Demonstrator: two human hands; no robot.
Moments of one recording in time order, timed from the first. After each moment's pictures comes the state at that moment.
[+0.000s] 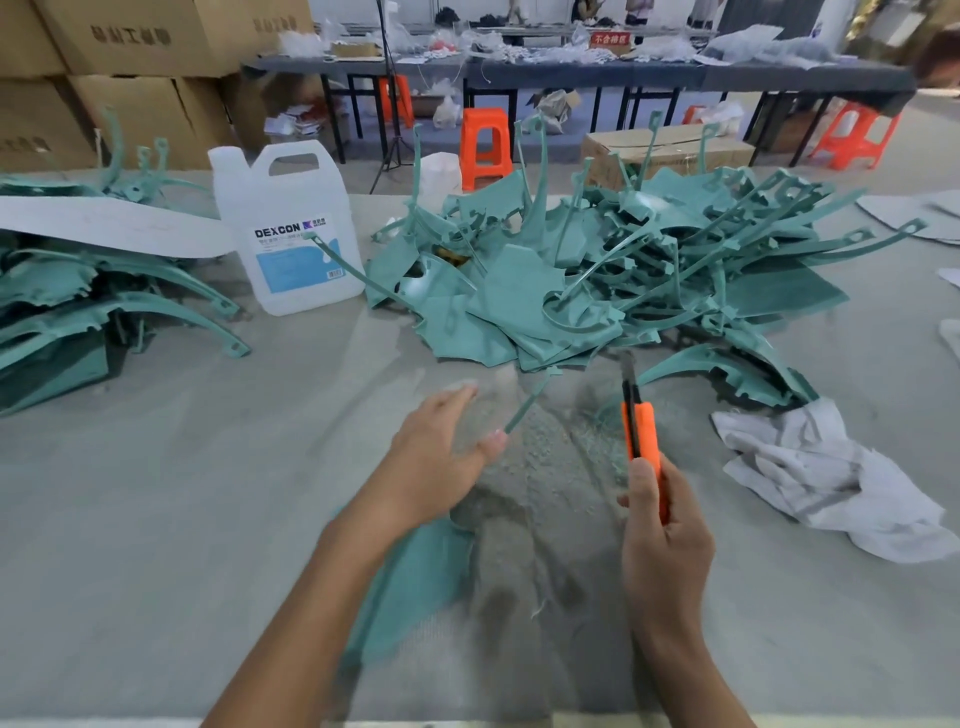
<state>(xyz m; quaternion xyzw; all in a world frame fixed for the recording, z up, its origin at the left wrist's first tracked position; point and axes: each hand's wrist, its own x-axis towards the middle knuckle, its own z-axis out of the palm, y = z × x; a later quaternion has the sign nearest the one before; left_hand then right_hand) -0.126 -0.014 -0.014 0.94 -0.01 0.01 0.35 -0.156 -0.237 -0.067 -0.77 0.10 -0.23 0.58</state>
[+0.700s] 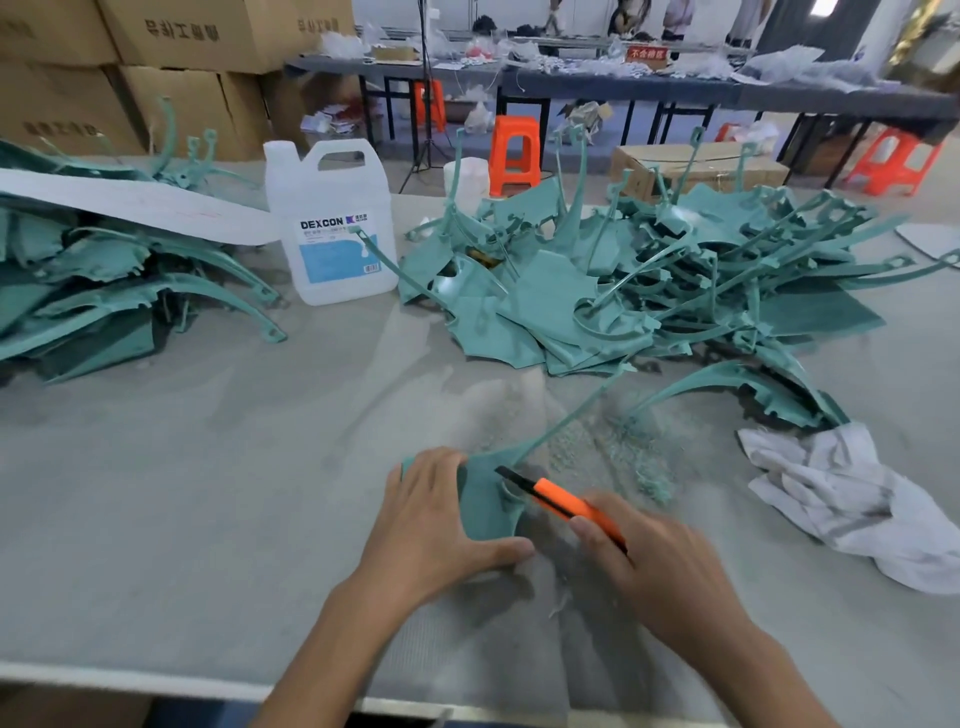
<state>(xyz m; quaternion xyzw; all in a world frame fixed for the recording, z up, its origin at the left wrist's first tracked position) -0.179 -0.007 -0.070 0.97 0.02 0.10 0.22 -0.160 -0.253 -0.036 -0.97 -0.20 -0.01 0.16</state>
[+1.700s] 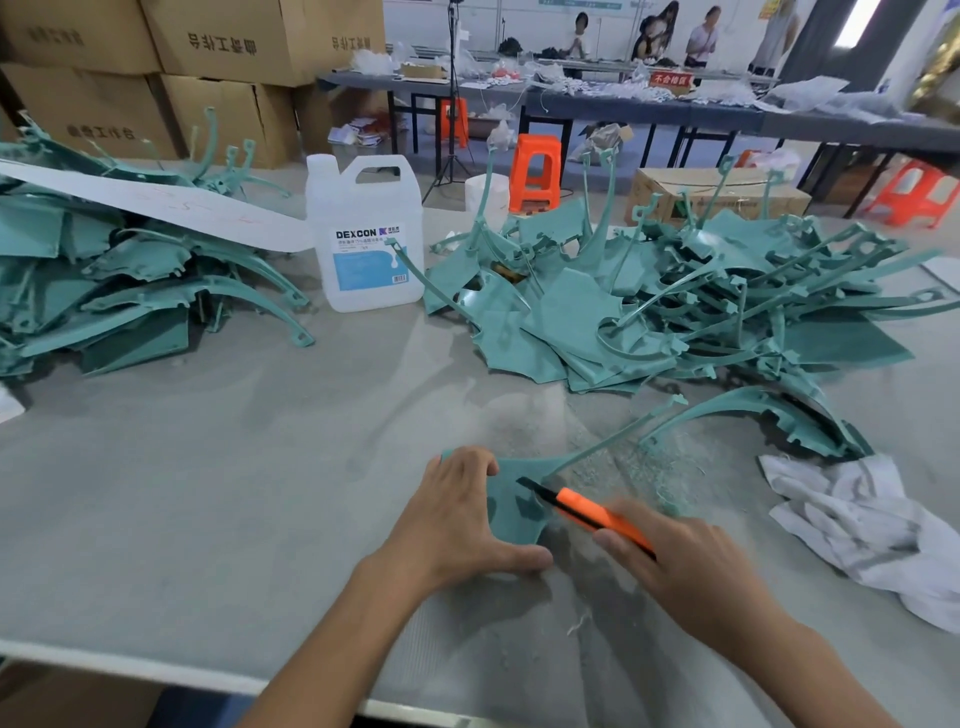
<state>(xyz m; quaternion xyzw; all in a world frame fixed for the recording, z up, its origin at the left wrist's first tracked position) -0.165 0.000 -0.064 0.96 0.01 0.03 0.26 -0.137 -0.261 -0.023 -0.96 -0.25 0.00 0.09</state>
